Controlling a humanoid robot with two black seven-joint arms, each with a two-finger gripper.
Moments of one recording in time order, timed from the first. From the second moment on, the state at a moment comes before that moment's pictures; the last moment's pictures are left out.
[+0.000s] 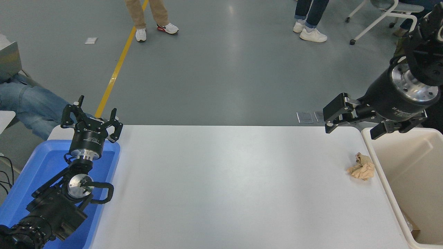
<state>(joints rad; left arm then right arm) -0.61 0.21 -0.90 -0.40 -0.07 -0.57 -0.53 2.48 -0.43 -1.30 1.63 0.05 0.67 -0.23</state>
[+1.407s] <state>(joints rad) -0.61 0.21 -0.91 -0.40 -0.07 -0.57 -0.53 2.43 -0.42 -1.31 1.59 0.05 0.67 -0.23</state>
